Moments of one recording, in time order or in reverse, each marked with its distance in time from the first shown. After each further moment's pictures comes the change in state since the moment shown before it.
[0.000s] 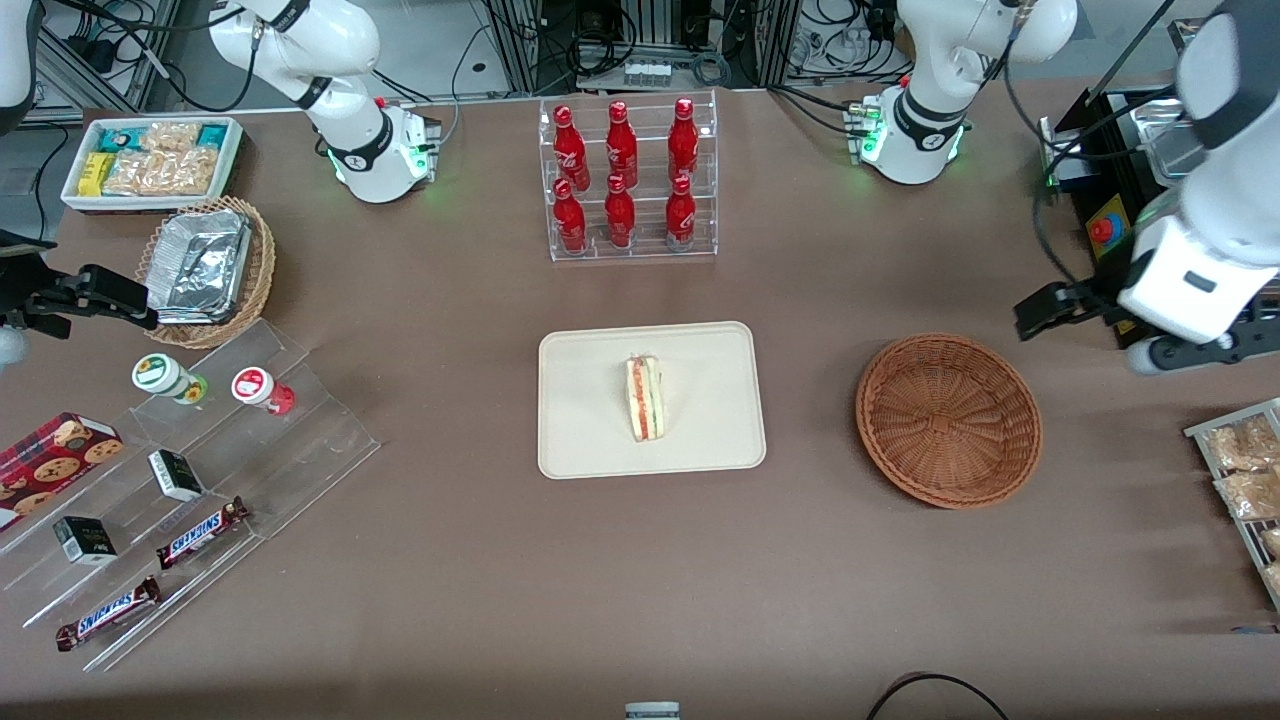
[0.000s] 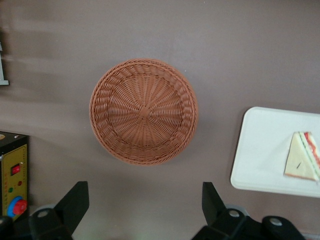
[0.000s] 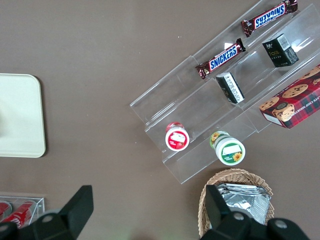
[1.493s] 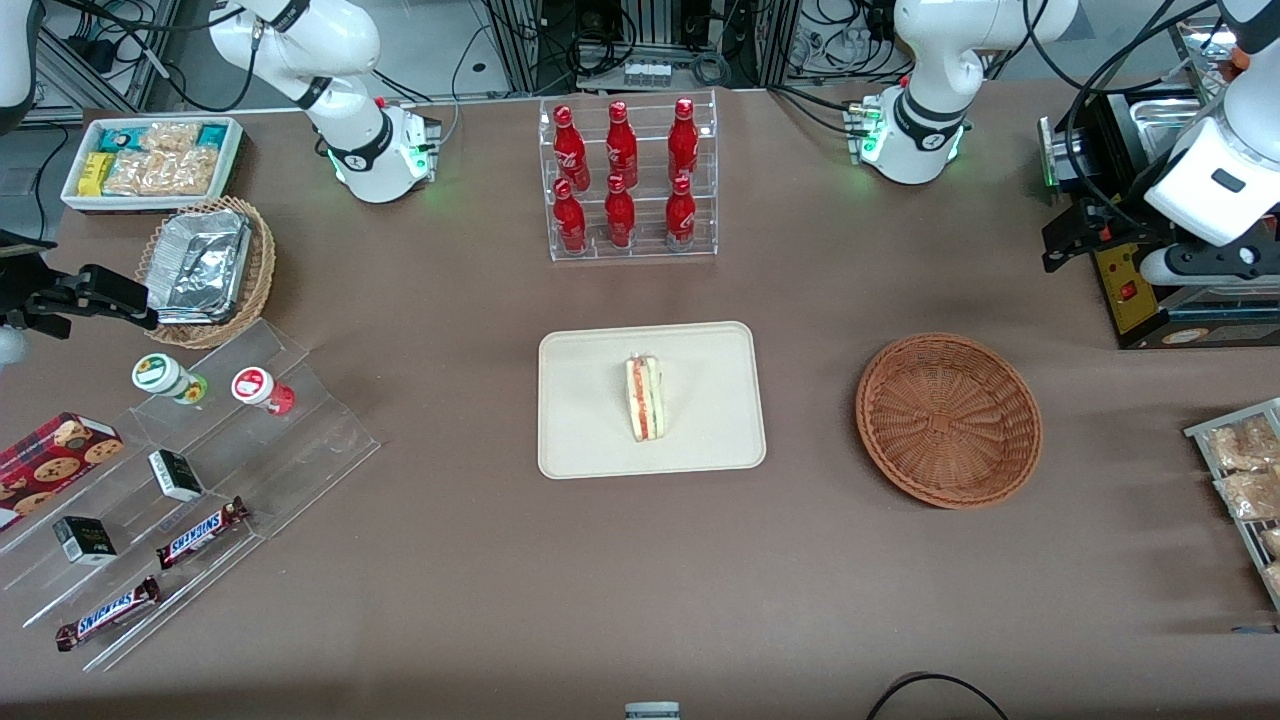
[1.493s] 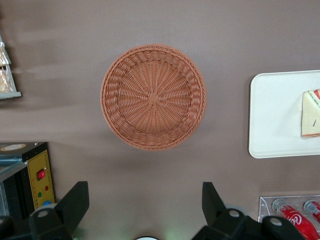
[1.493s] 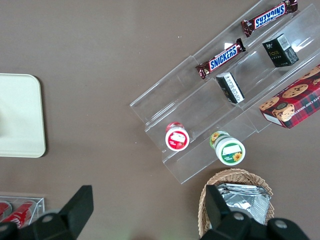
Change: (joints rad) arm 0.370 -0.181 -0.375 -0.168 0.052 0.022 0.161
